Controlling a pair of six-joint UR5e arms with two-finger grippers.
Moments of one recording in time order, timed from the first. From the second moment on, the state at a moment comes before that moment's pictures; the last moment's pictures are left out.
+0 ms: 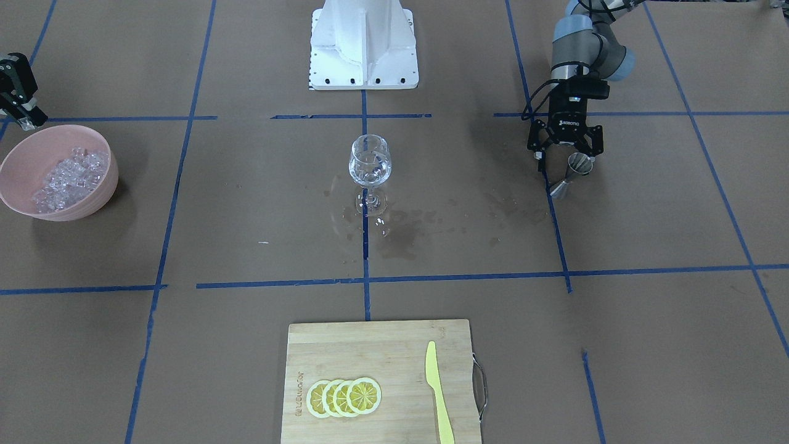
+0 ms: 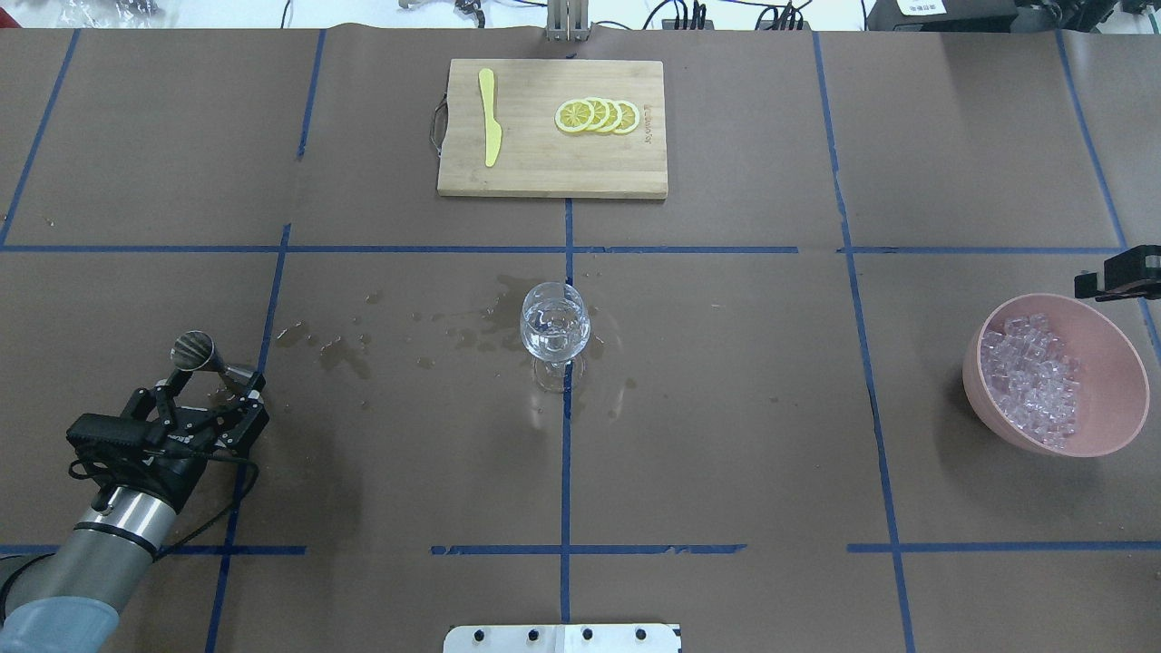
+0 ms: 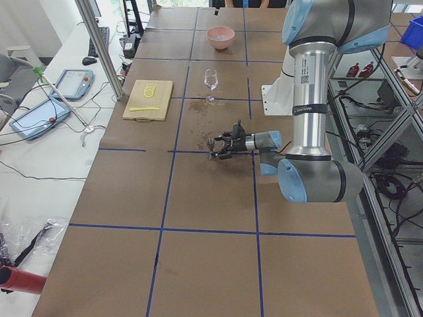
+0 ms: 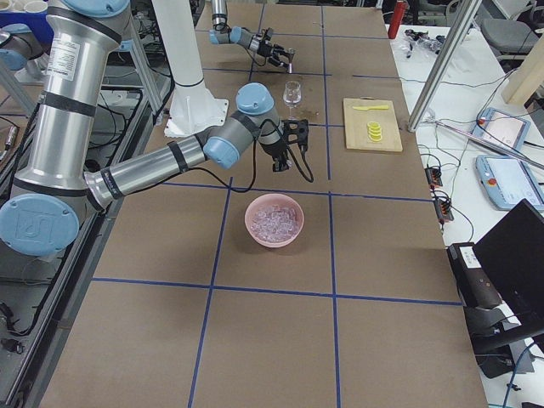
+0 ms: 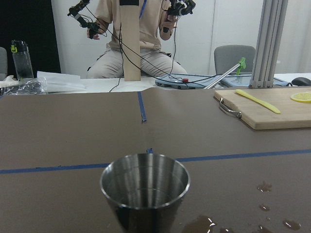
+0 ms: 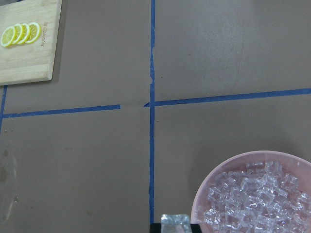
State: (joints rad) left arm -0.10 -1.46 -1.63 -2.81 -0.50 -1.14; right arm 1.14 -1.82 2.22 -1.13 2.26 0.92
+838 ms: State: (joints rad) left arm -0.10 -1.30 -1.75 -2.80 -0.74 -1.14; right arm 1.13 -1.74 2.22 -1.13 2.30 0.96
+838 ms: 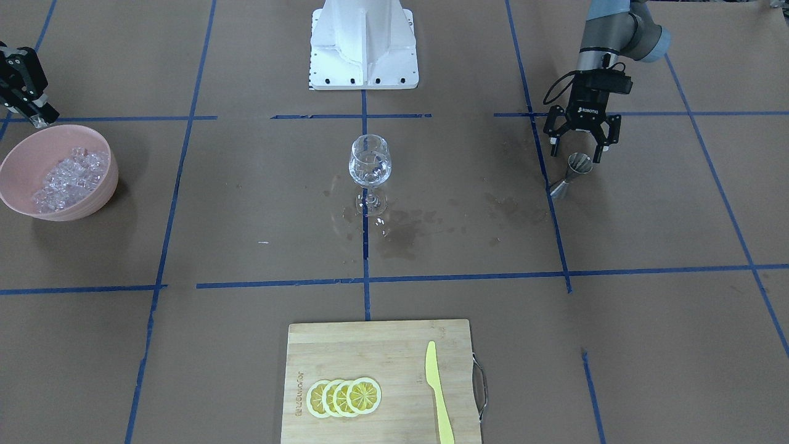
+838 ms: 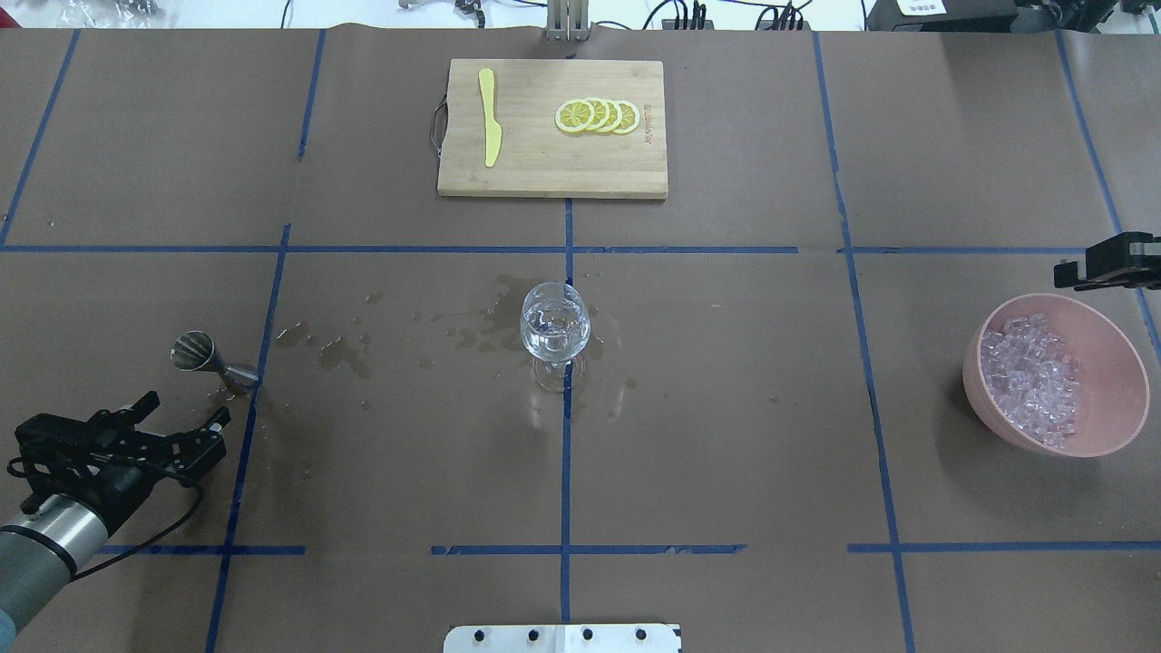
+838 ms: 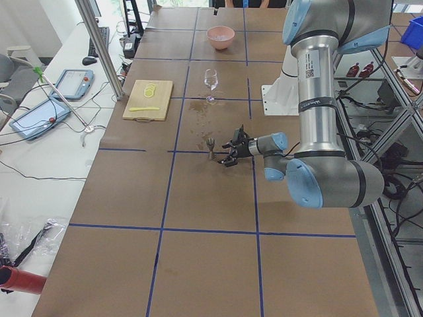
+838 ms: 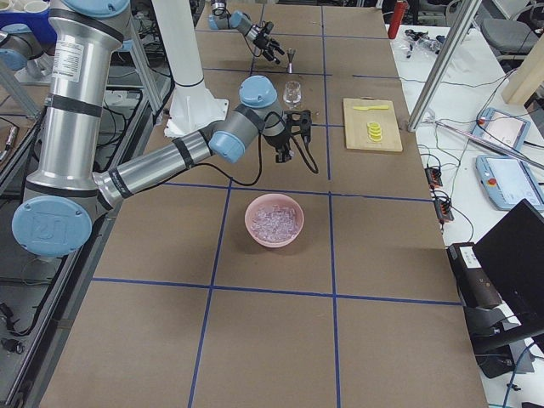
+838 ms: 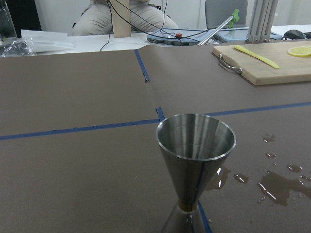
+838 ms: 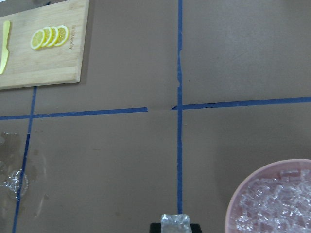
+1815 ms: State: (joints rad) left arm -0.10 -1.18 -1.94 -2.72 -0.96 -1.15; right arm 0.93 -1.39 2.11 -1.14 2.26 1.19
